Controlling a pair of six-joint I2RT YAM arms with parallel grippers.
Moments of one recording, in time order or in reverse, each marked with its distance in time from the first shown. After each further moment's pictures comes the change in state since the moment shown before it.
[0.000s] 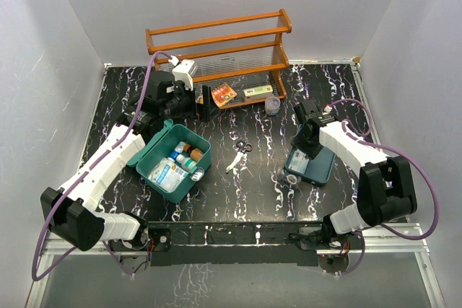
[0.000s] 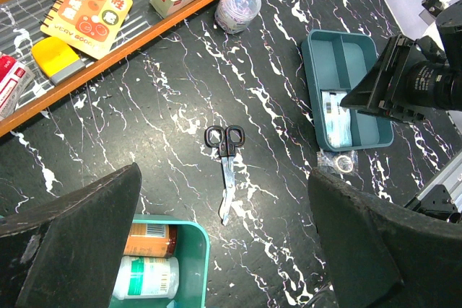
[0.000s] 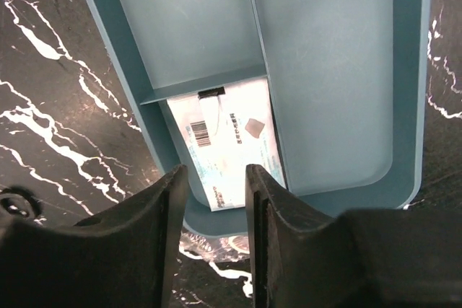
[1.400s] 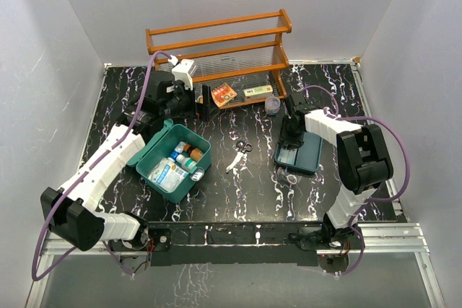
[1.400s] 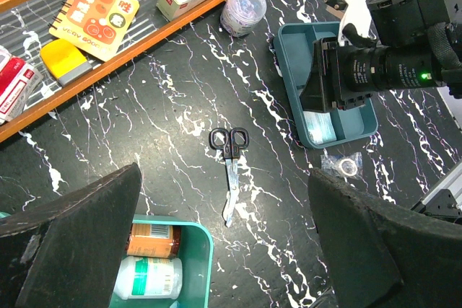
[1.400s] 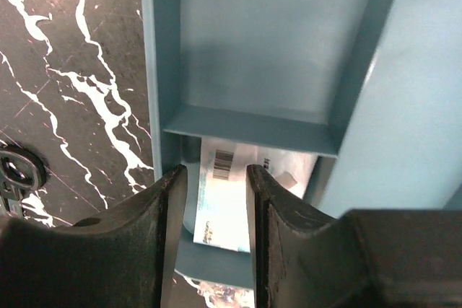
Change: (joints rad) left arm 0.000 0.000 0.006 -0.004 -0.018 0.004; right arm 0.000 0.288 0.119 0.221 -0.281 -0.454
